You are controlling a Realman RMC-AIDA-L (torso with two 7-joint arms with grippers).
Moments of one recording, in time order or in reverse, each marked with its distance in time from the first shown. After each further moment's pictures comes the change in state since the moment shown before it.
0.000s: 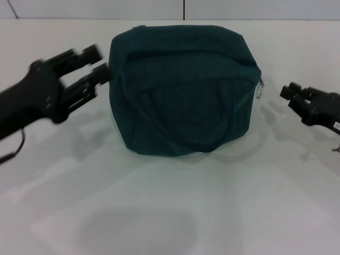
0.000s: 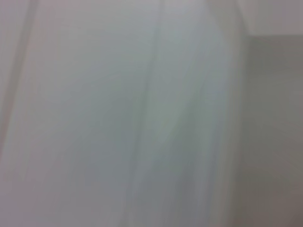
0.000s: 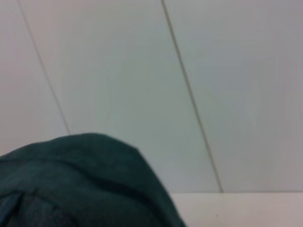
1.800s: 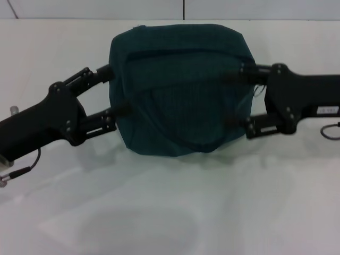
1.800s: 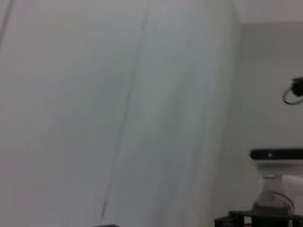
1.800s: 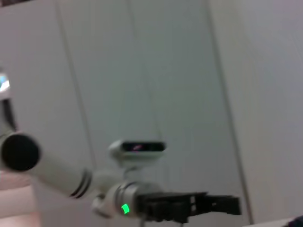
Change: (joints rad) left arm -0.090 -0.001 -0.202 -0.211 0.248 0.071 0.175; right arm 0.213 -0.053 0.216 -0.306 -0.614 -0.522 0.333
